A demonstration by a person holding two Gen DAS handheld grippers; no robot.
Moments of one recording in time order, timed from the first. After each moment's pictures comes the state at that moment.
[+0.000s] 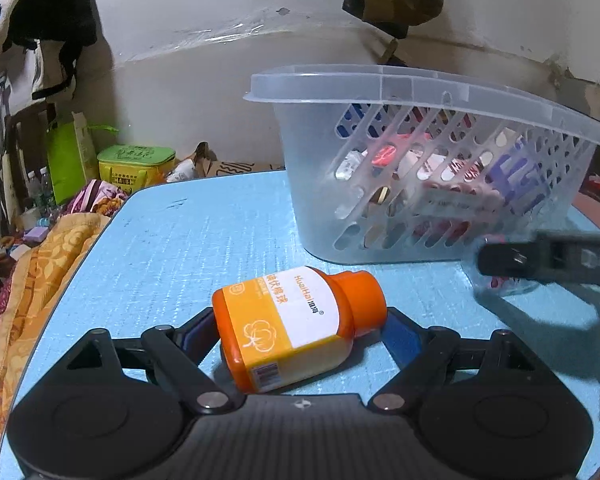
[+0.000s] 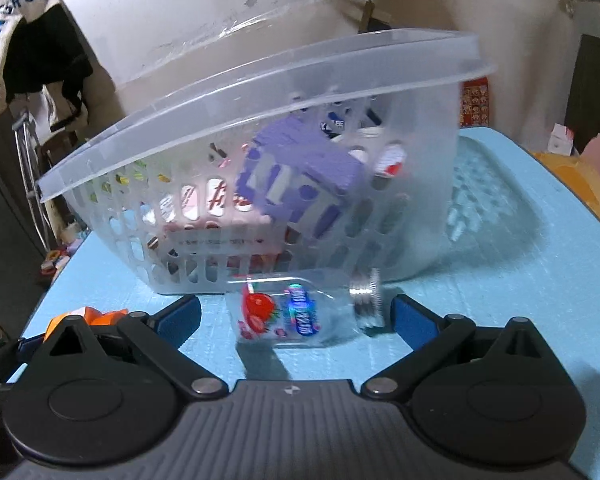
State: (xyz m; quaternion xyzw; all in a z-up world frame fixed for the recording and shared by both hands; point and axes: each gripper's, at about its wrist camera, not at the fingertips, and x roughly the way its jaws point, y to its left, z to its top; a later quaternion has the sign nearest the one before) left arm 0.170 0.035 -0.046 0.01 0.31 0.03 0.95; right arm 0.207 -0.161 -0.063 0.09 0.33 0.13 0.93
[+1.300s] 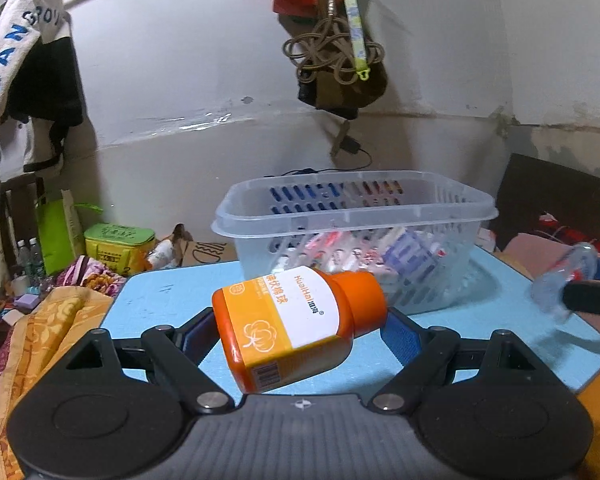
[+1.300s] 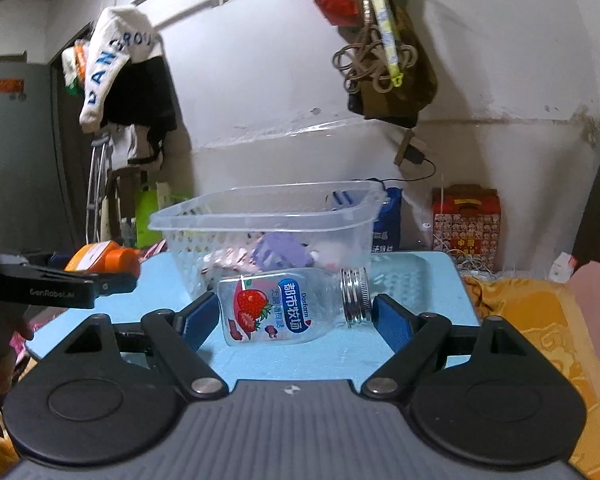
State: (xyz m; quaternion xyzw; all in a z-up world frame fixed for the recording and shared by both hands) left arm 0.098 0.008 0.015 0.03 0.20 -0.01 0.98; right arm 0.095 -0.262 -0.005 0.02 0.16 0.21 0.96
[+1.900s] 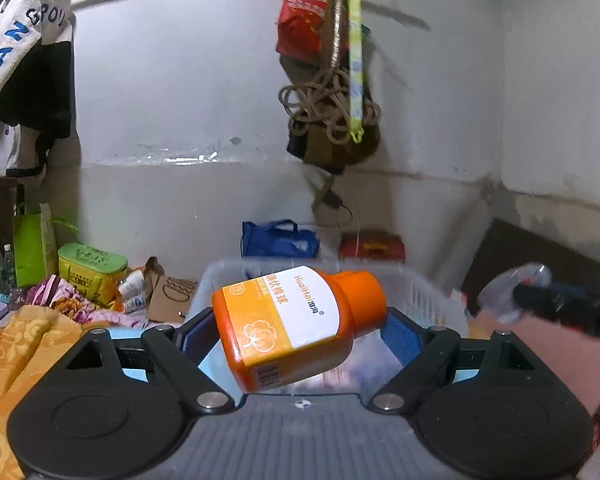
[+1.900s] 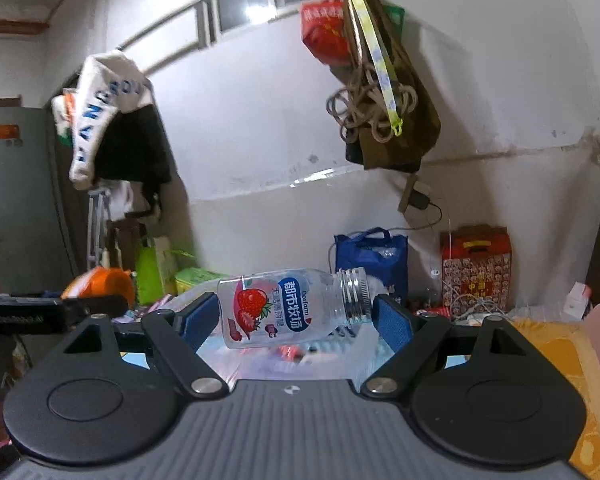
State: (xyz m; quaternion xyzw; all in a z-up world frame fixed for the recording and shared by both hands) left arm 0.144 0.006 0.095 -0.04 0.16 -0.05 0.99; right arm 0.180 -0.251 0.069 0.06 0.13 0.22 0.97
